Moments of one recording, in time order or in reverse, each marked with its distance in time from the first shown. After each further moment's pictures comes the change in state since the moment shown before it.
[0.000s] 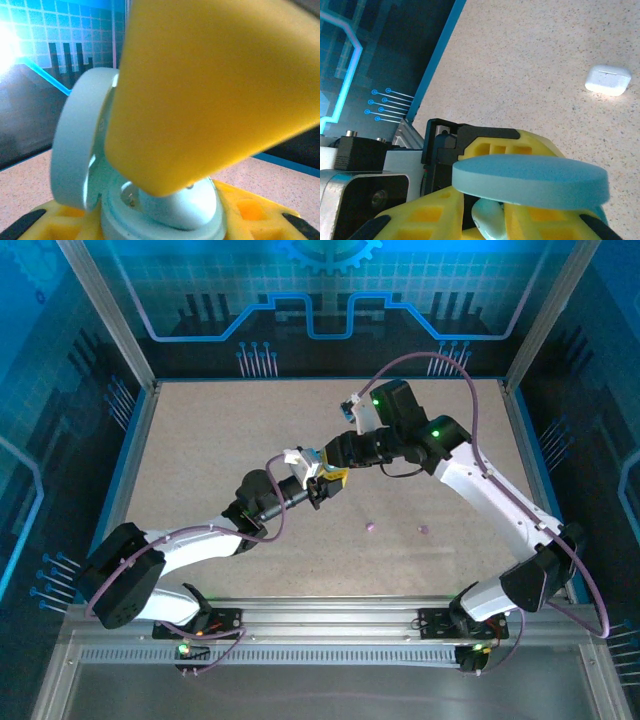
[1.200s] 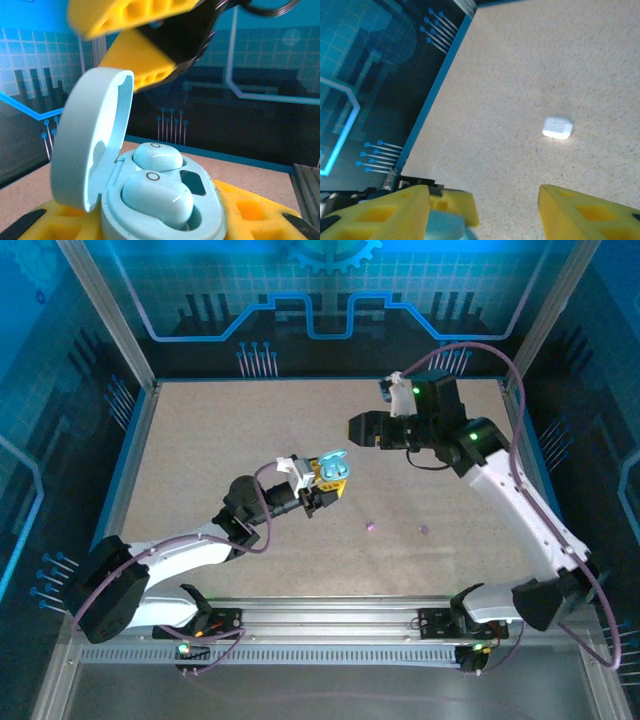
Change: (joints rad) left arm 0.000 -0.107 -0.049 0.017 0.146 0.024; right arm -0.132 -0.092 -0.003 0.051 0.055 0.014
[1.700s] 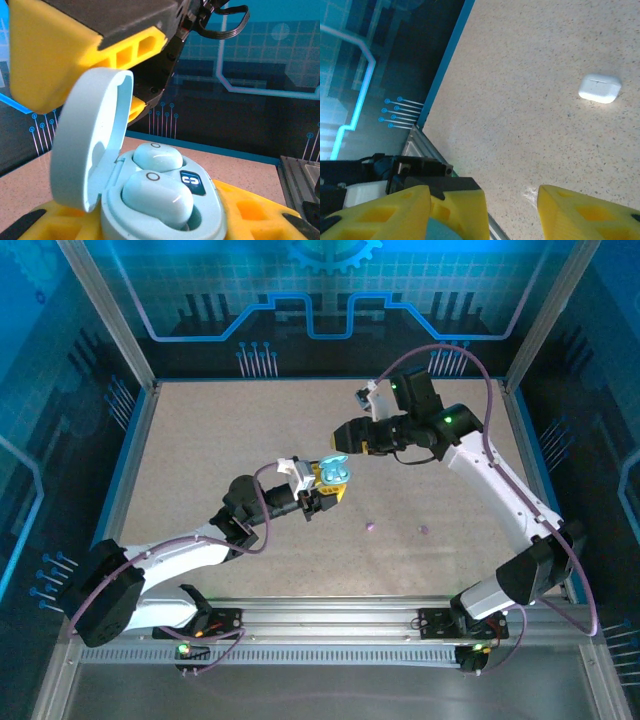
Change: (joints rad) left arm 0.000 -0.018 0.001 -0.054 0.029 -0.006; right arm 0.000 0.123 0.039 -0.080 -0.211 -0.063
